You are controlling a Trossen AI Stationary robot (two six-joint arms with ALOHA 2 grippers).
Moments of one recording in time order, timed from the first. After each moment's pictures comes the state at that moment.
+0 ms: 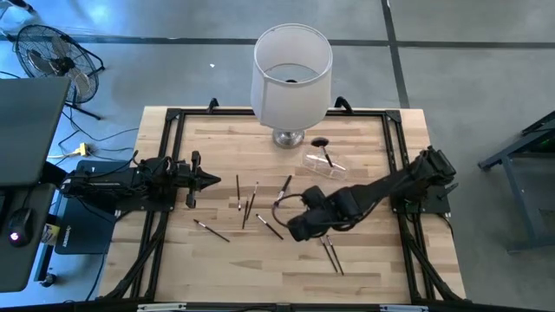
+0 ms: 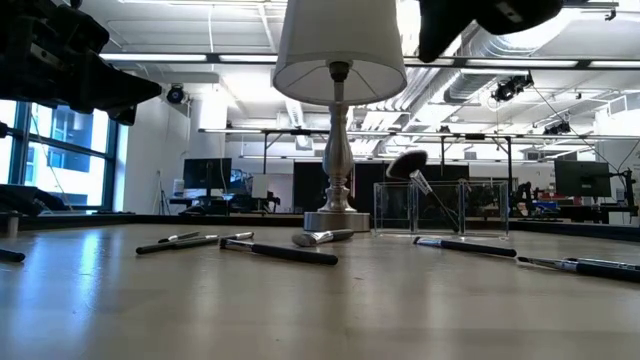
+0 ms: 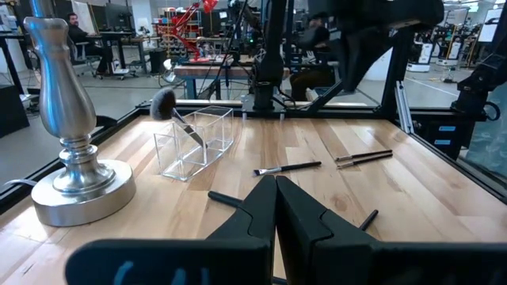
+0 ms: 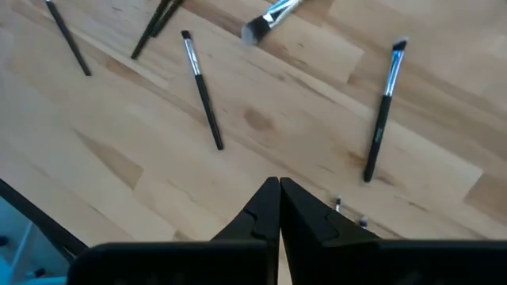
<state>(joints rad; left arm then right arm) 0.02 0.03 0.02 0.00 0.01 -0.01 0.41 1.78 1.60 -1.08 0.24 1.48</state>
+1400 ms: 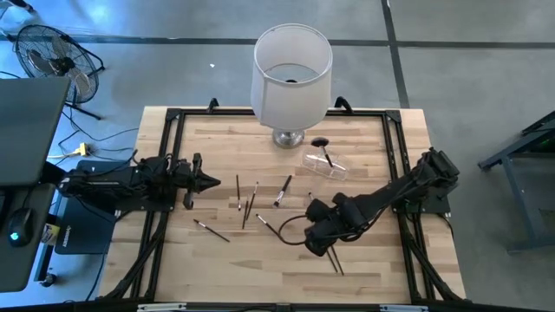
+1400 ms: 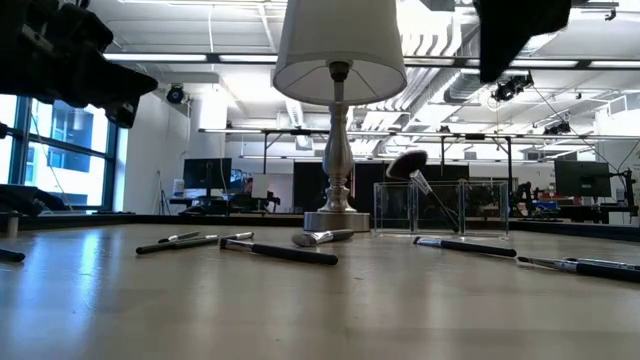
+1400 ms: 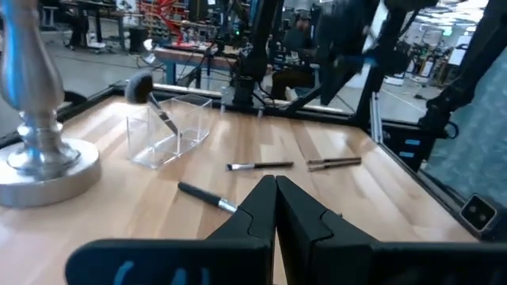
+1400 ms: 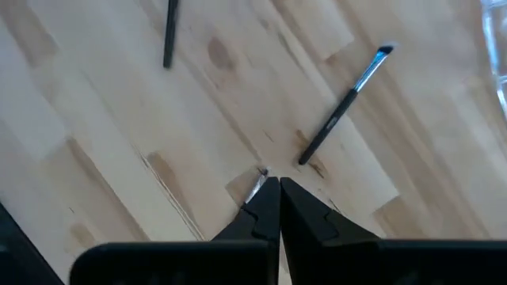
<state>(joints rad) 0.02 0.07 0.08 -0.01 0.06 -0.13 0.47 1.74 1.48 -1.12 0.23 1.07</state>
